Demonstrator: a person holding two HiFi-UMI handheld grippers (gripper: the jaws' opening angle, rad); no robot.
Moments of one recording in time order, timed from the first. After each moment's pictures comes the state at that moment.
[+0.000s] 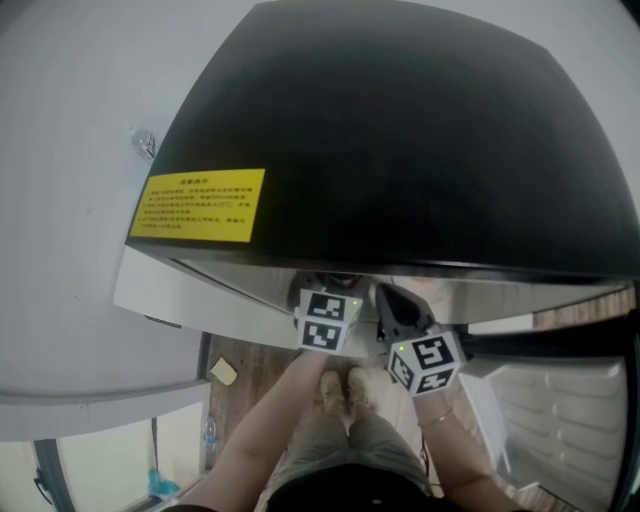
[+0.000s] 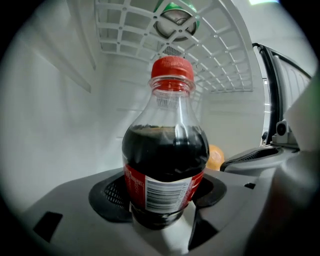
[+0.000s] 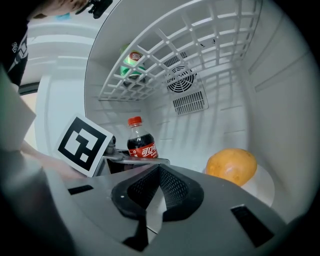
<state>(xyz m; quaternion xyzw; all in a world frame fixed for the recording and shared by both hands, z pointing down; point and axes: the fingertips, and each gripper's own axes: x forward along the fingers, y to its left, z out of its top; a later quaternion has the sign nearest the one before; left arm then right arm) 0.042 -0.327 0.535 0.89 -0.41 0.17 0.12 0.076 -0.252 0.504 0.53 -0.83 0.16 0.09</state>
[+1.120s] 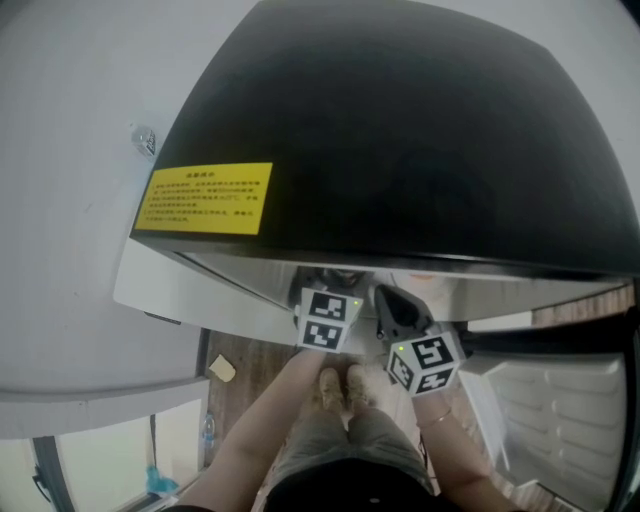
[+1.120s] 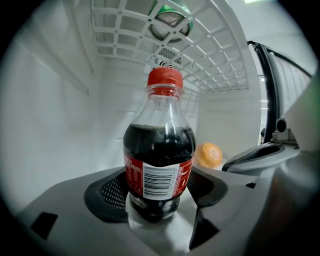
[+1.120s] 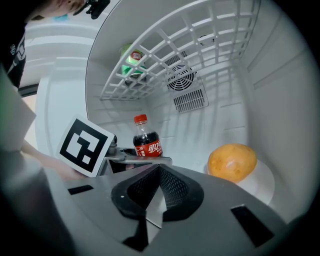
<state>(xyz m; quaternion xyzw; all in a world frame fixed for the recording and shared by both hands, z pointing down) 0.041 -0.324 0.535 0.89 -0.41 0.18 0.11 0.072 -0.245 0.508 0.53 -0.82 0.17 0.09</state>
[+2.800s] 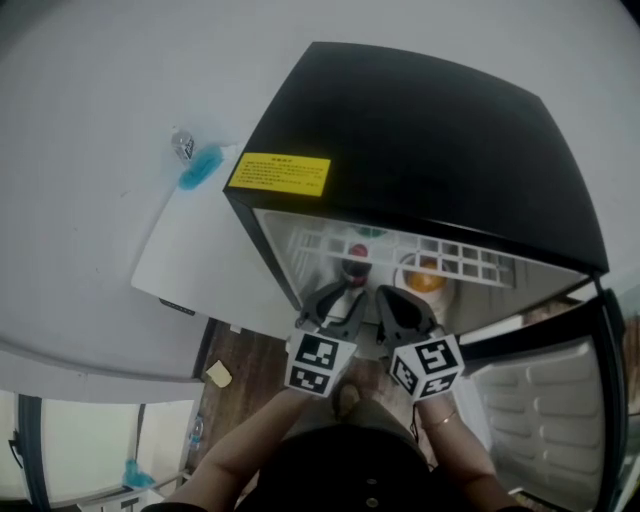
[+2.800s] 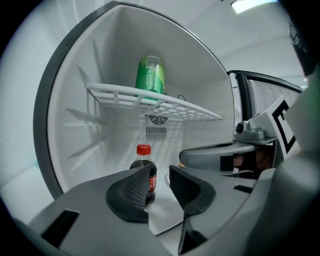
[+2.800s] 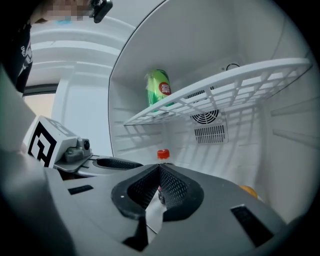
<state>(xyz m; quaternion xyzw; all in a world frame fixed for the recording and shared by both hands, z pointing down) 0.010 -0.241 0.444 0.89 -0.43 0.12 0.08 0.049 -0.230 0.423 0.49 -0.87 0.10 0.07</state>
